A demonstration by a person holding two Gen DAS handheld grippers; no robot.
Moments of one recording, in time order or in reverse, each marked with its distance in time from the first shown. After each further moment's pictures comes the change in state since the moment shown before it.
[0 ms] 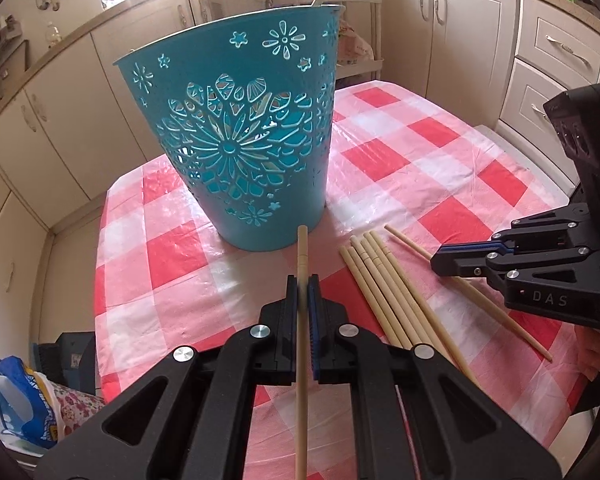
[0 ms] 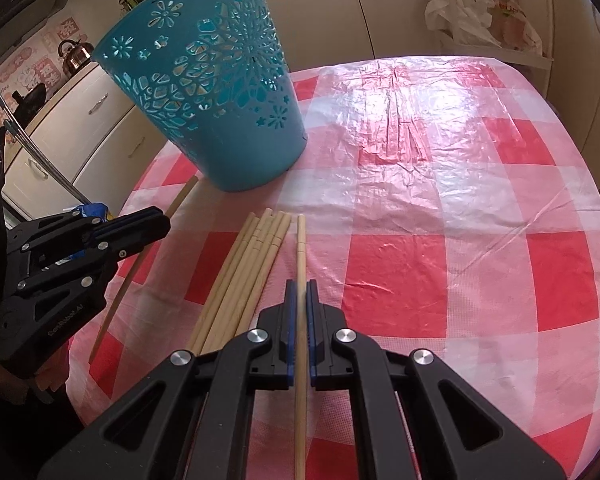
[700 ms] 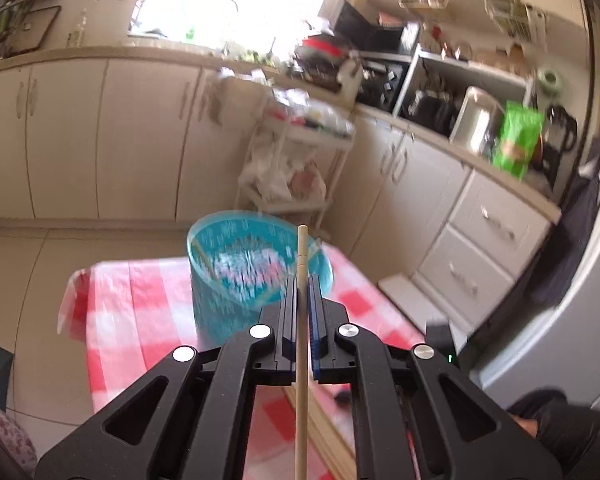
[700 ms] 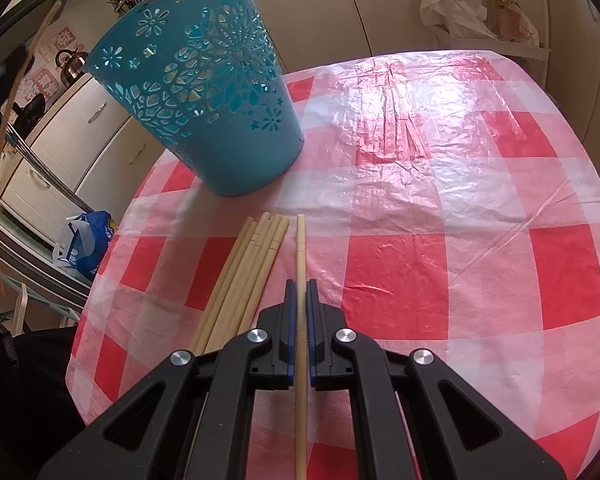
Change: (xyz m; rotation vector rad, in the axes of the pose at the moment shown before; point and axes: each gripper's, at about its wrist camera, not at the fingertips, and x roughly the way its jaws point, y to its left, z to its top) left arm -0.109 0.088 0.066 -0.279 -0.413 -0.327; right arm 0.000 -0.006 0.001 0.030 -0.002 0.020
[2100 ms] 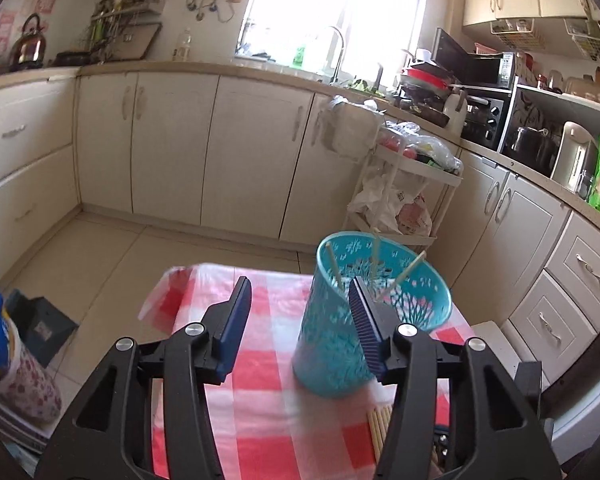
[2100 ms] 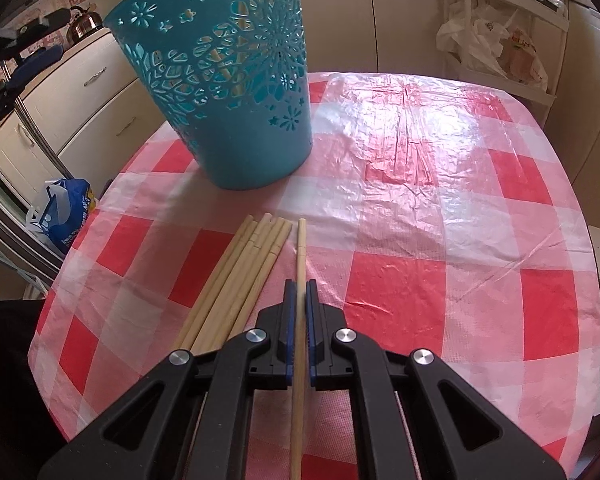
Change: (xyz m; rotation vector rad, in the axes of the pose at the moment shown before) left arm -0.009 0.029 -0.030 -0.127 -0.090 0.382; right arm 0.008 0.026 0.003 -0.159 -0.002 -0.128
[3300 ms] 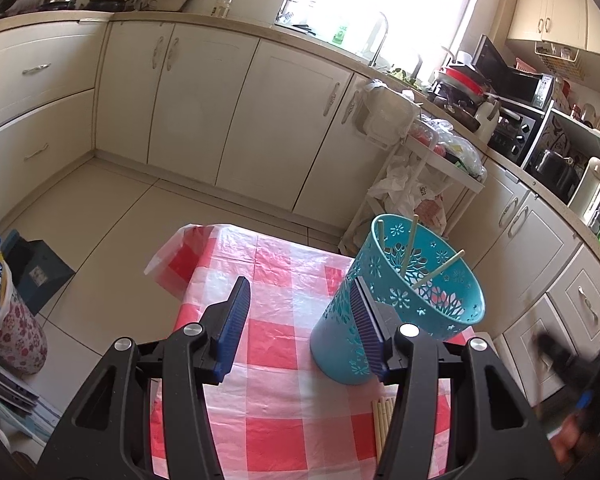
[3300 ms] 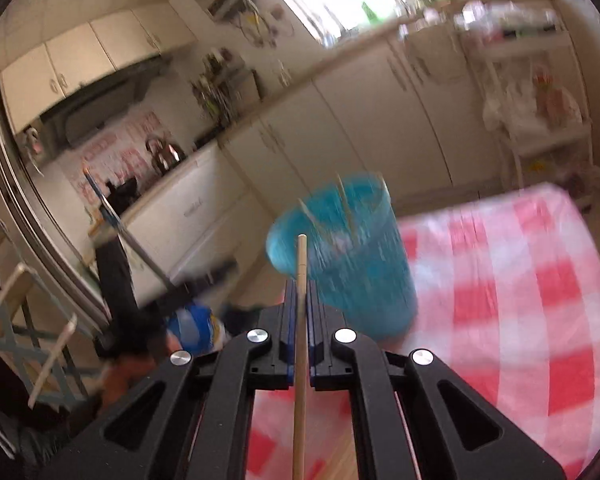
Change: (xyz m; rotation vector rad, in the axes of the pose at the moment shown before) left arm 0.019 0.040 -0.006 -0.150 0.082 0.026; right arm -0.126 0.005 0.070 0.165 -0.439 0.396
